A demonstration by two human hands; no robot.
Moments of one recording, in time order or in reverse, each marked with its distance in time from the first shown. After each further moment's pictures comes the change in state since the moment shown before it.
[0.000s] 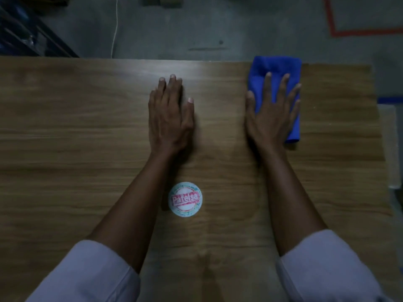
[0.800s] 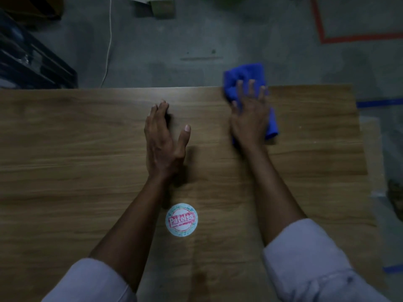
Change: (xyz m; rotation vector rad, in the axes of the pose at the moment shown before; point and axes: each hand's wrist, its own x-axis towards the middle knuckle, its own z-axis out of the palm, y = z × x) left_hand 0.001 0.006 -0.009 -0.236 -0.002 -0.072; right_hand 0.048 -0.029 0.007 0.115 -0.010 -0.169
